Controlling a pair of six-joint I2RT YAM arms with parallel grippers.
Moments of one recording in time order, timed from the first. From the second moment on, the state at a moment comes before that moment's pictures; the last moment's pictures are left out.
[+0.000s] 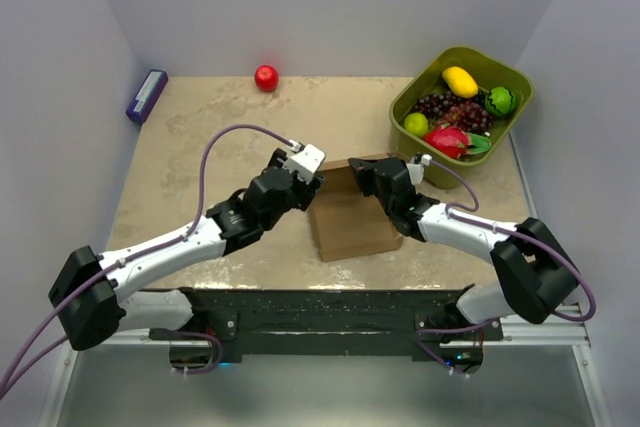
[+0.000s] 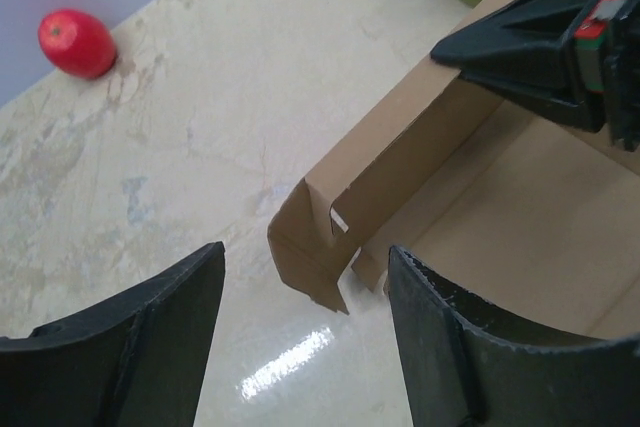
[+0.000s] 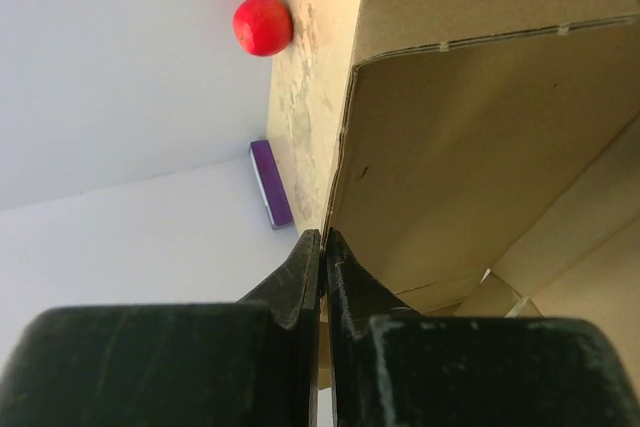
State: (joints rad) left arm -0.88 1.19 0.80 0.03 -0.41 0.12; right arm 0.65 1.42 0.69 0.32 0.40 1.66
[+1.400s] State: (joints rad) left arm -0.87 1.51 0.86 0.12 -0.58 -0.05; right arm 0.66 1.42 0.69 0.32 0.41 1.66
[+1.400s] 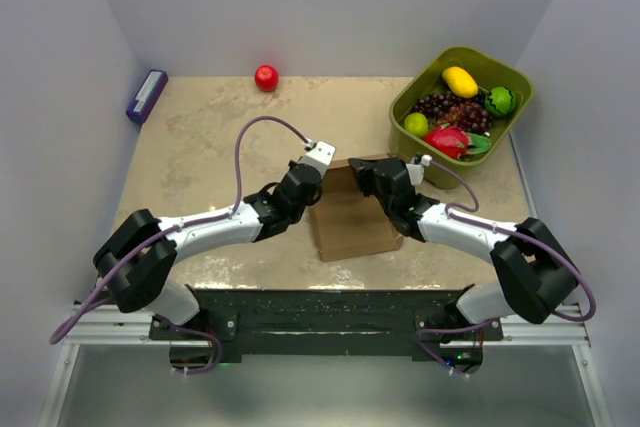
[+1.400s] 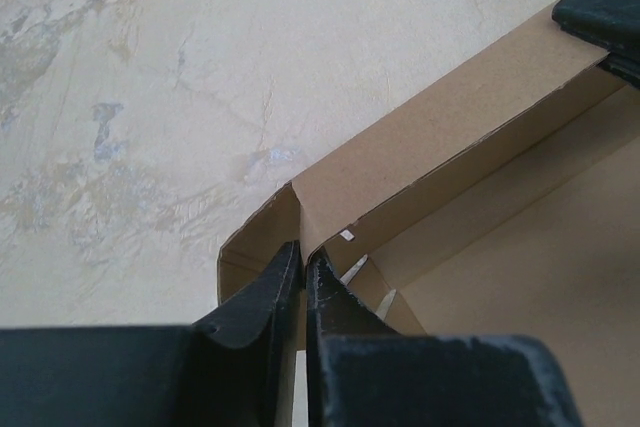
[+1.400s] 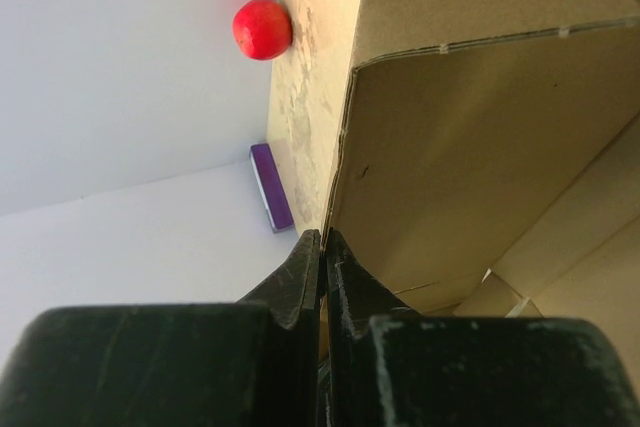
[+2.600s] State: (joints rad) left arm -0.87 1.18 0.75 -0.12 -0.56 -0.17; right arm 0.69 1.42 0.69 0.29 0.41 1.68
